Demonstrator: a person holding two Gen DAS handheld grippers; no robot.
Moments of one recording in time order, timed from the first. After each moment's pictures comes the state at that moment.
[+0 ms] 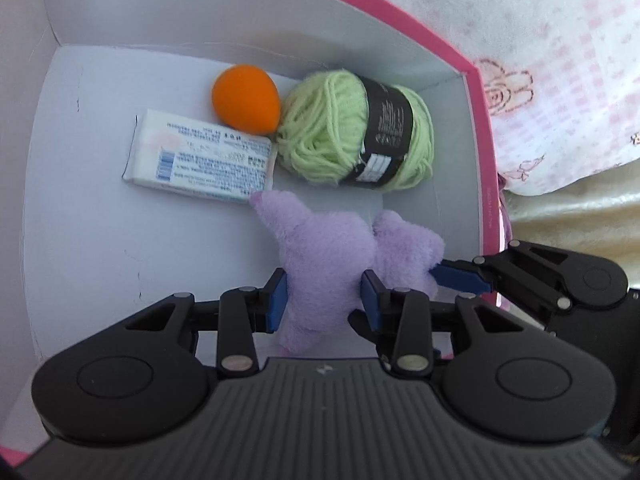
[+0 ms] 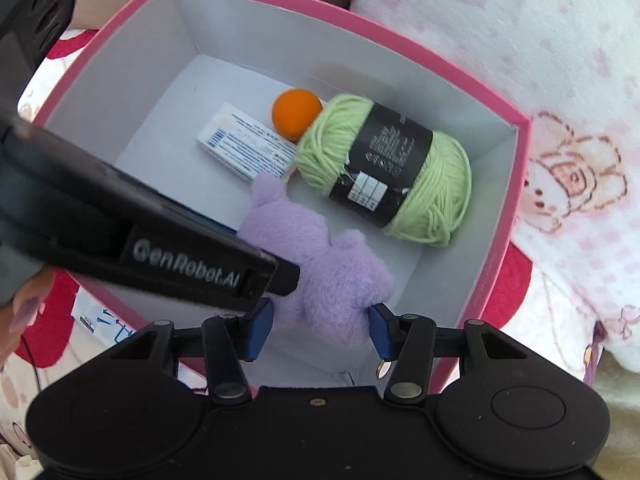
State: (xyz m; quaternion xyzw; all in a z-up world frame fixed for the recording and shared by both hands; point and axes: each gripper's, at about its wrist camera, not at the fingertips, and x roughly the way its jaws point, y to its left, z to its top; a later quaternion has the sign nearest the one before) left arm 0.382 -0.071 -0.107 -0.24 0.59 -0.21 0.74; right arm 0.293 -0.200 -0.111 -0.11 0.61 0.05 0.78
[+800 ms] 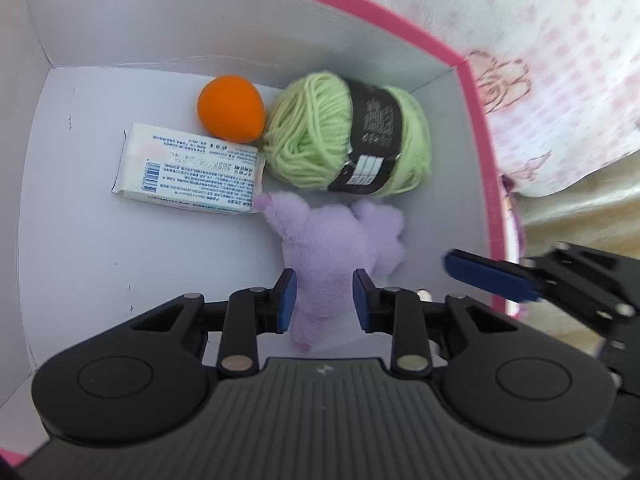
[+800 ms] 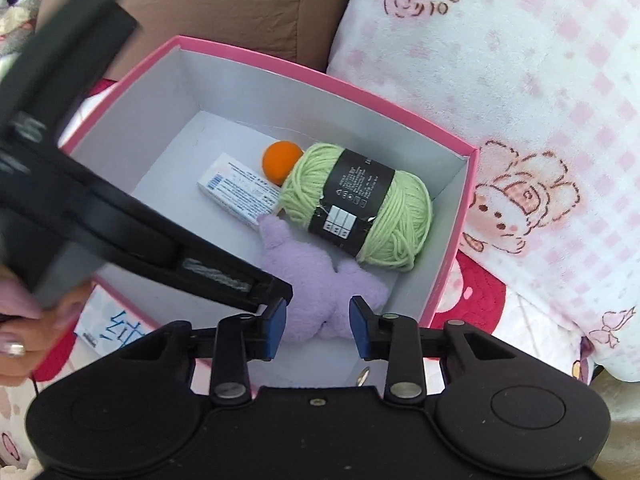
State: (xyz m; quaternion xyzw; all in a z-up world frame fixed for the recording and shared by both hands) left arm 0.382 -0.086 -0.112 -0.21 0.57 -0.20 0.77; right arm 0.252 -0.213 -0.086 -0.11 0.52 0.05 0.84
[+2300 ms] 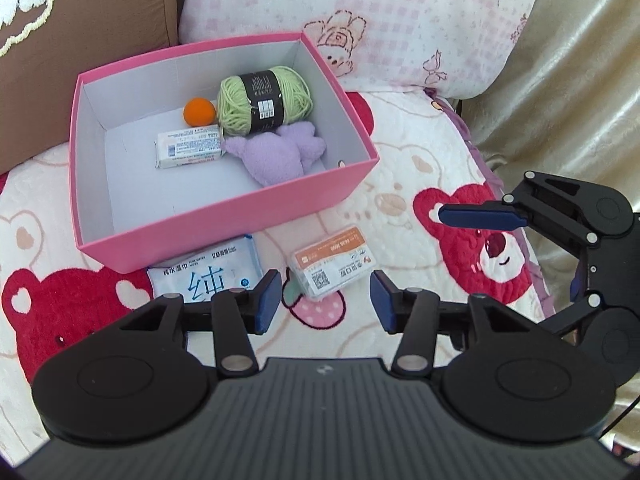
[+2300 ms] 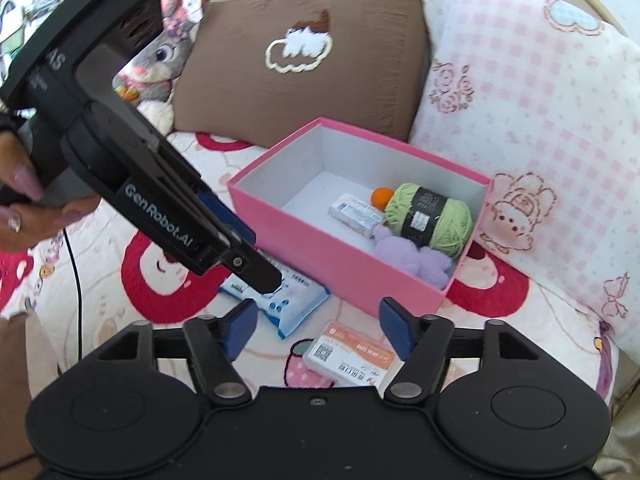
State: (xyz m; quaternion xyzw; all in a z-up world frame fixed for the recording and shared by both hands) left arm 0.194 -0.089 0.013 -0.02 0.51 -0.24 0.83; right arm 0.065 -0.207 -0.034 -0.09 0.37 0.17 0.91
